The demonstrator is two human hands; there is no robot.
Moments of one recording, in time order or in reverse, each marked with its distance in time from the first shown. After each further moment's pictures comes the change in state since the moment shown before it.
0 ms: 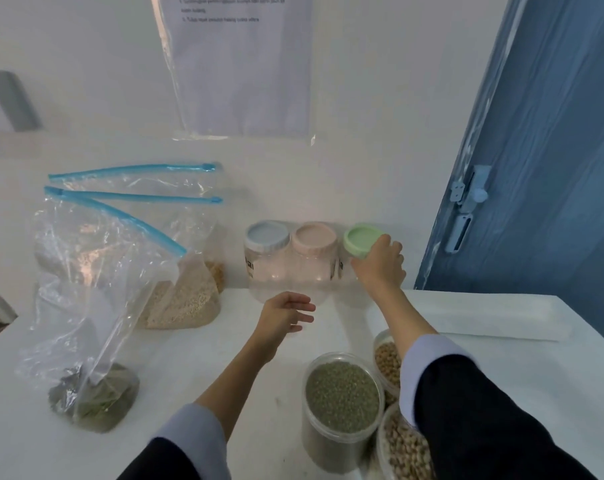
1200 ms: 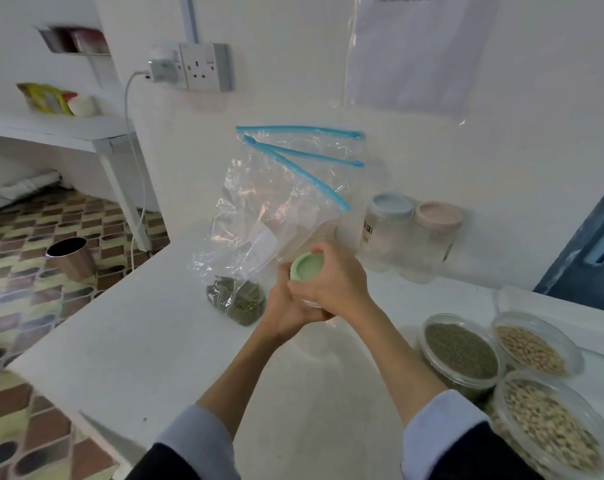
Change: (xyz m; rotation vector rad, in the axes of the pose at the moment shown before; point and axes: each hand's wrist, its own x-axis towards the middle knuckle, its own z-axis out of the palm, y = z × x) left_hand -0.132 -0.053 -0.132 0.161 0.345 0.377; right_hand -0.236 -0.118 0.055 0.107 -0.354 -0.732
